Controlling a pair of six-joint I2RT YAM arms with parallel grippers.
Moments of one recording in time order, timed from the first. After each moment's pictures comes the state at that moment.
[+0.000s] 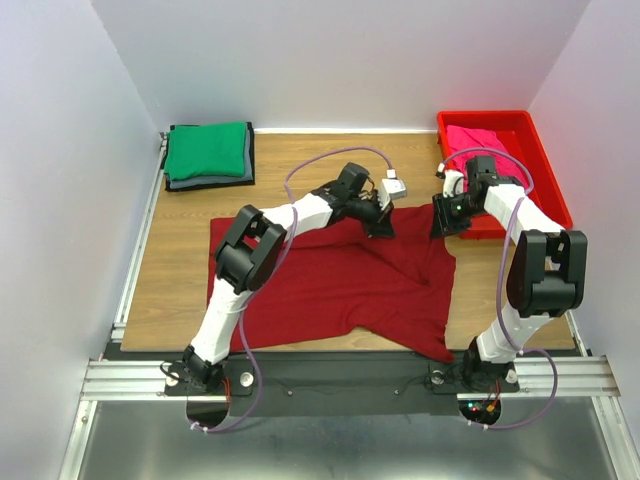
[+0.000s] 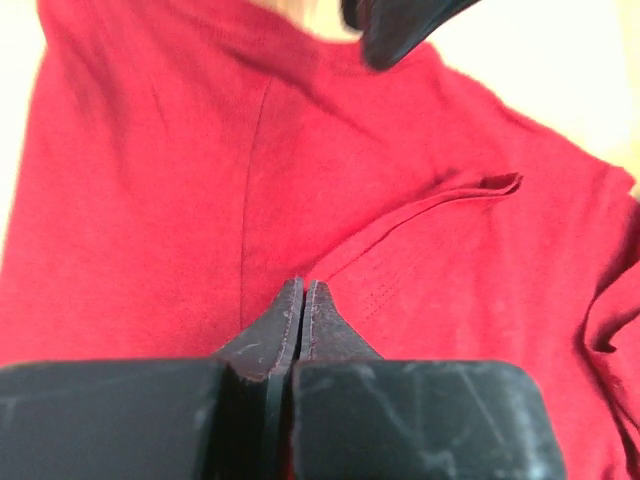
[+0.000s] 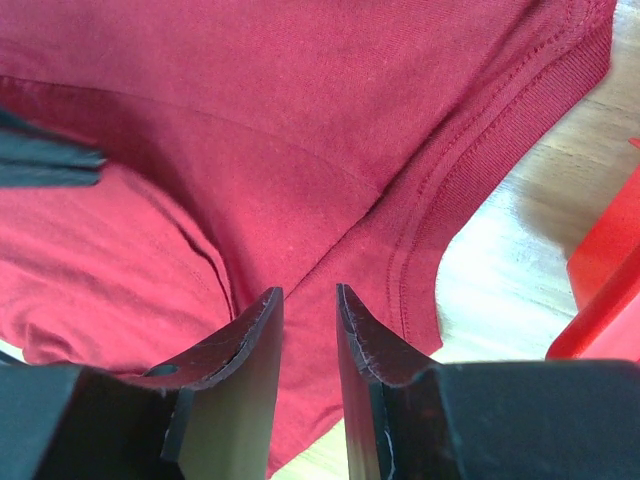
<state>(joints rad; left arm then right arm) -0.72 2.24 1.66 -0.08 0.79 0.17 -0.03 1.71 1.26 -0.78 -0.43 -0.20</state>
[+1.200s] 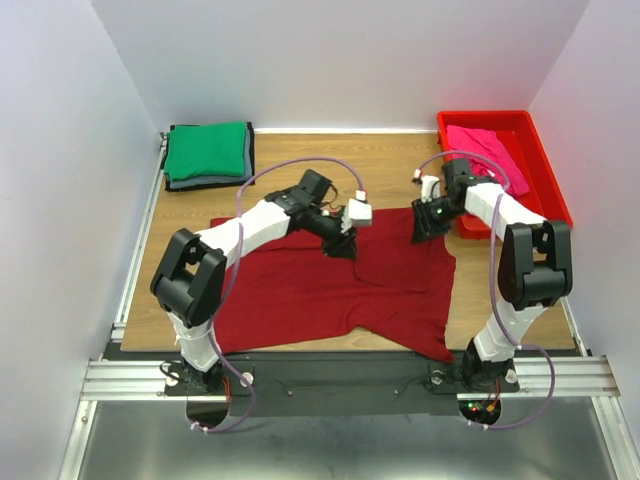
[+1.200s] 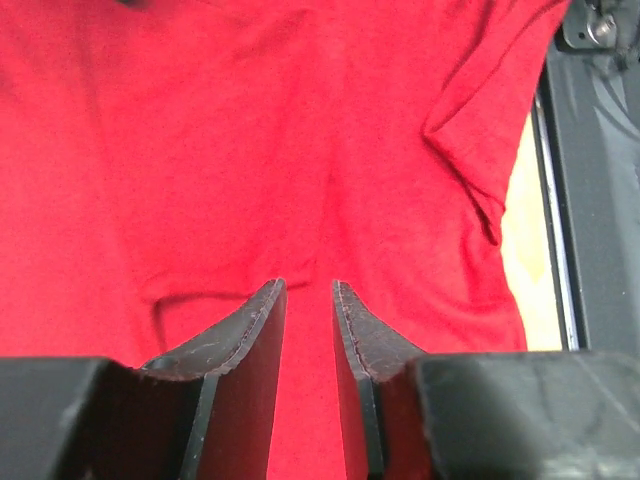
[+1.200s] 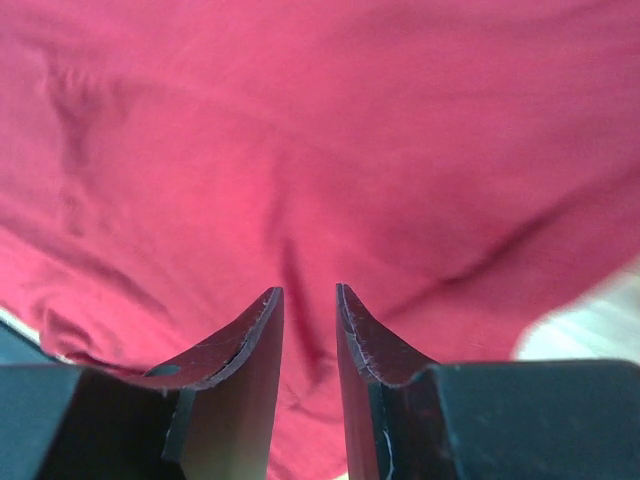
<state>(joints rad) -0.67 1.78 1.31 -0.46 0.85 0.63 0.07 1.78 1.28 -0.77 -0.46 -0.21</state>
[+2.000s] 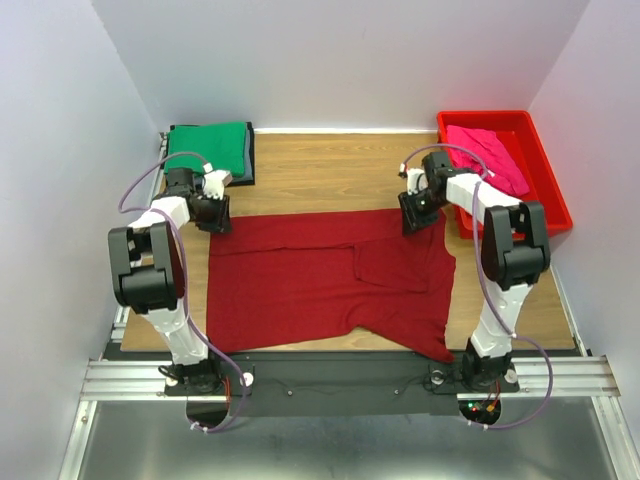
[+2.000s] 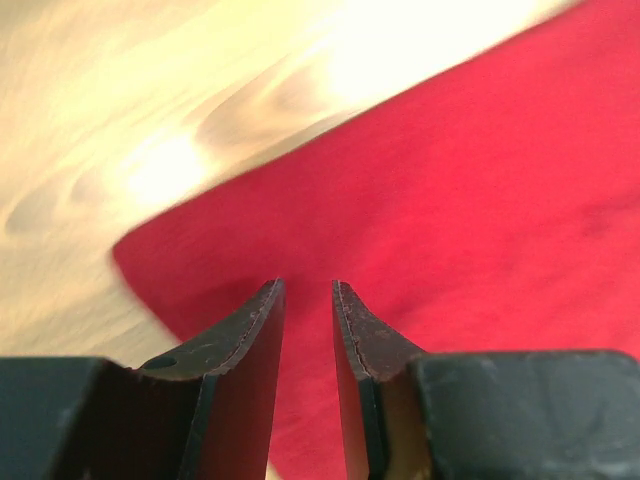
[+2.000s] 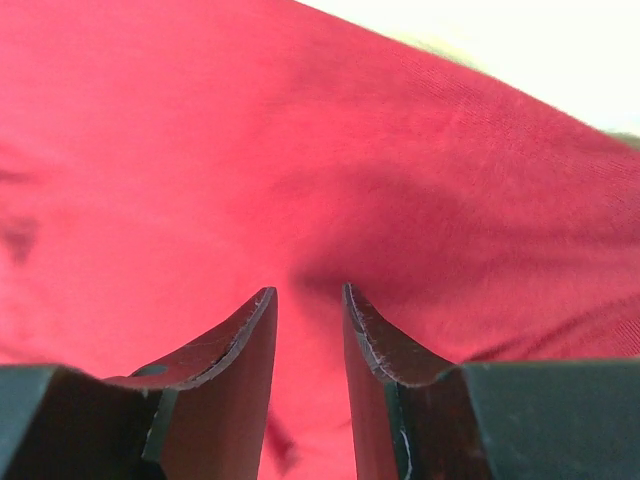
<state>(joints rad) 0.12 1.76 1.13 -0.41 0.47 0.33 0.15 1.95 1.43 -0.71 -0.35 -0.17</state>
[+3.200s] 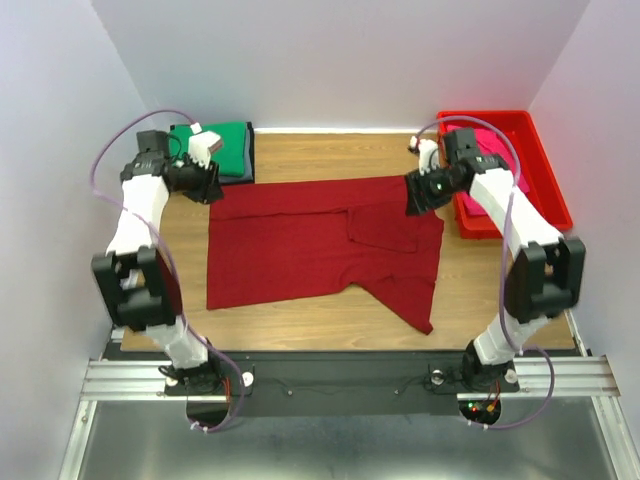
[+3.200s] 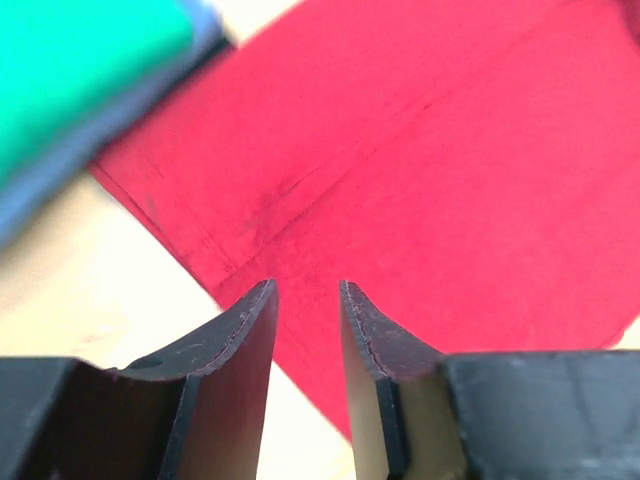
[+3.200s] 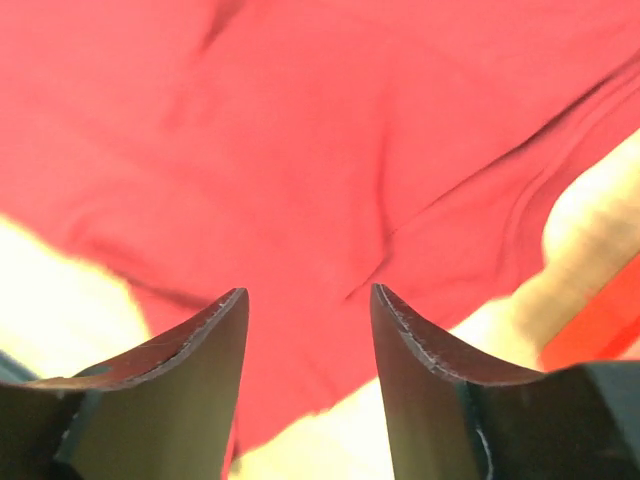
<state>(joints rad) 0.18 1.72 1.47 -0.72 0.64 0.55 0.15 1.74 1.52 -0.84 -0.40 -0.25</state>
